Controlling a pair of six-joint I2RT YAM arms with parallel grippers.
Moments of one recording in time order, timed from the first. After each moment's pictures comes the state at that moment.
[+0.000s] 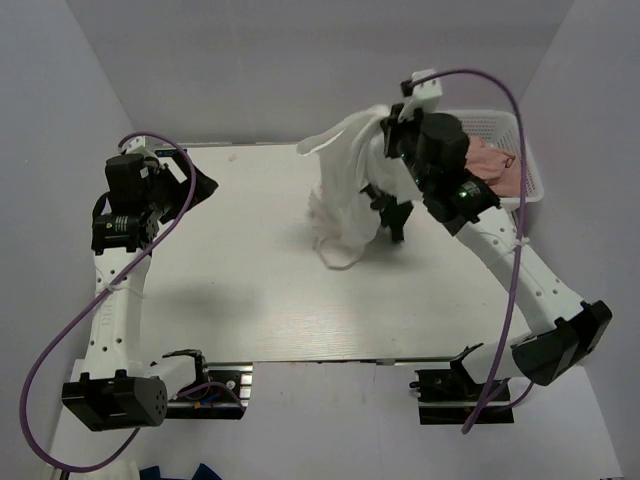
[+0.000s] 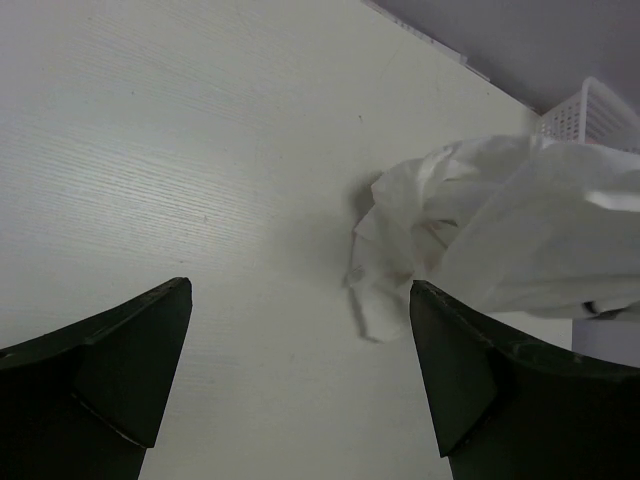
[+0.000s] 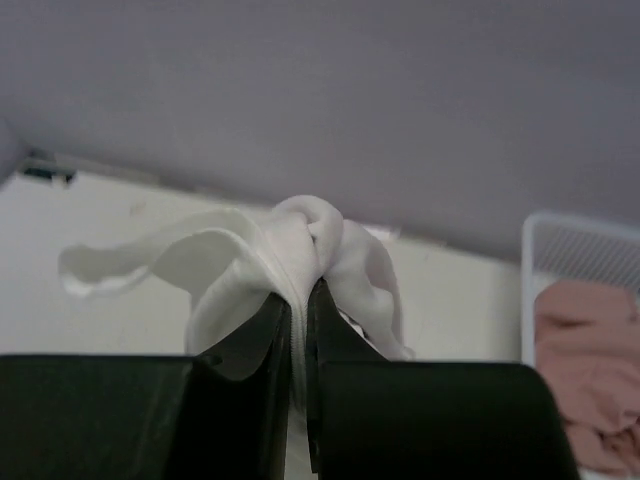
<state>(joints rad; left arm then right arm) 0.07 1.12 1.30 -0.69 0.23 -0.50 0.61 1.38 1.47 -0.19 0.28 0.01</state>
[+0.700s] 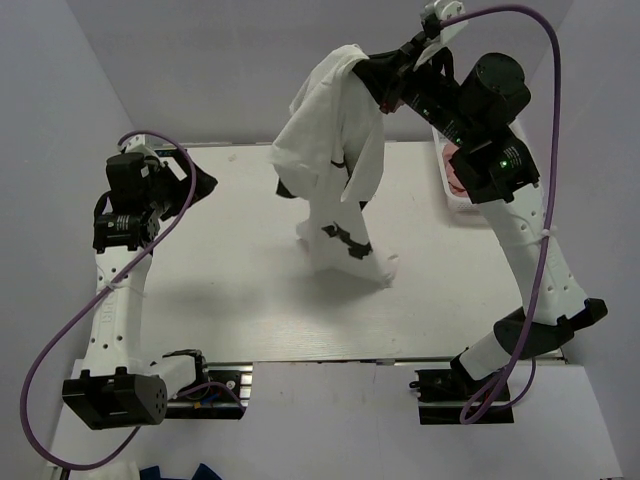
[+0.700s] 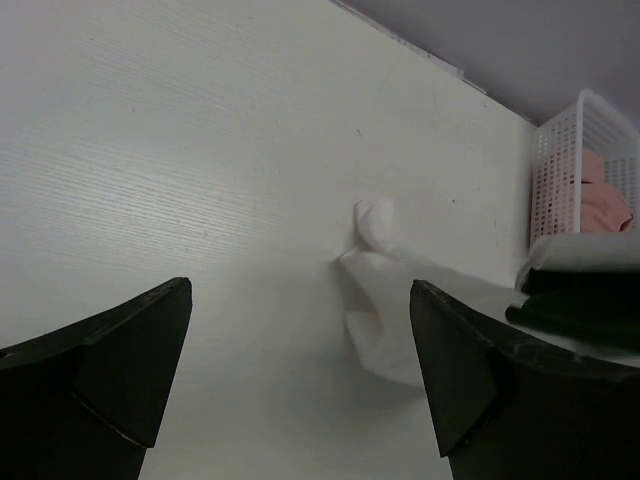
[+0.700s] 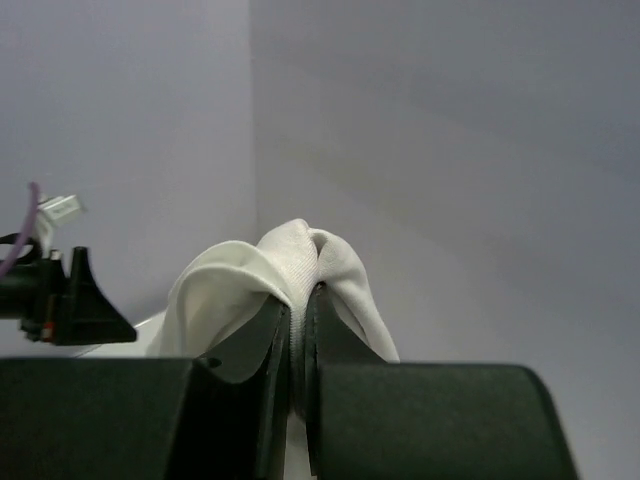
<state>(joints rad) 0.07 1.13 1.29 -0.64 0.22 -0.50 0.58 1.54 2.12 -0.28 -0.27 0.01</state>
